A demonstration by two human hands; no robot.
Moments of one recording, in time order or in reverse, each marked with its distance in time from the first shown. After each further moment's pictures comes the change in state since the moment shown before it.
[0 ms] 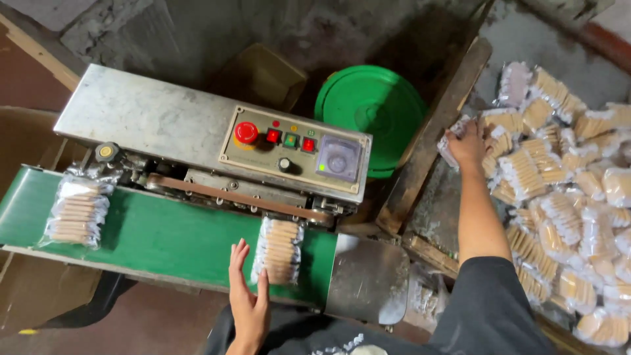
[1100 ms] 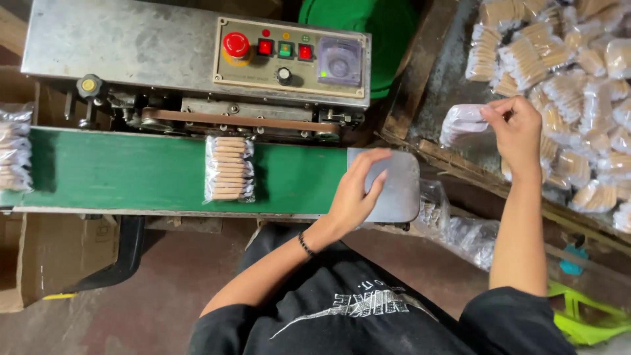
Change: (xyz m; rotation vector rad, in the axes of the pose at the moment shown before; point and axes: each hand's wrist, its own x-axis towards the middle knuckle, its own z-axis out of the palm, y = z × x) left_hand -0.006 0.052 0.073 -0.337 -0.666 0.376; right_hand -0.266 0.039 -0.133 0.616 0.046 -0.428
